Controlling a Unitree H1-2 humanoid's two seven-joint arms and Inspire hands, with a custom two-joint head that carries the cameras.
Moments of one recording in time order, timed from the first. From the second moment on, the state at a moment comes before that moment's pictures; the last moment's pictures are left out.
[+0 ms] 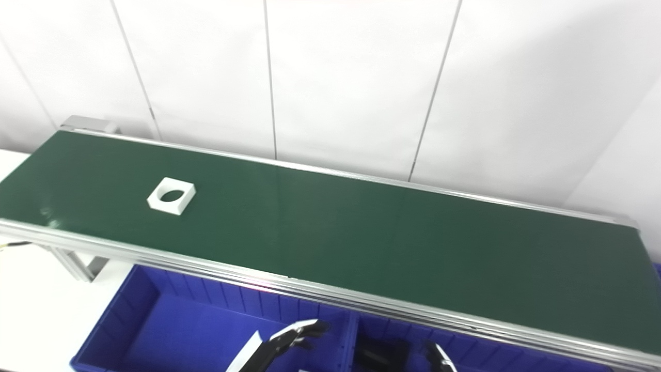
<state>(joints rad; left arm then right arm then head) 0.21 0.22 -0.54 0.08 0.25 -0.44 0.29 0.15 -0.20 0.24 0.32 -0.03 -0.42 -0.01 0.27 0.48</state>
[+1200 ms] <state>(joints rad) -0.21 0.41 -0.15 -0.03 0.65 -0.36 0.05 0.13 -0.19 0.24 0.36 -0.04 -0.42 0.00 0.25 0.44</state>
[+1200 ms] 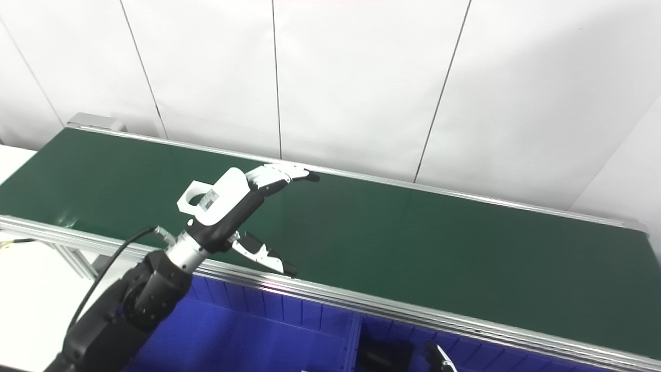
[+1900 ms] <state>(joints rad) -0.40 0.48 -0.20 0.33 0.82 -0.34 0.04 0.11 -0.18 0.25 0.39 -0.04 -0.42 -0.01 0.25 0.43</state>
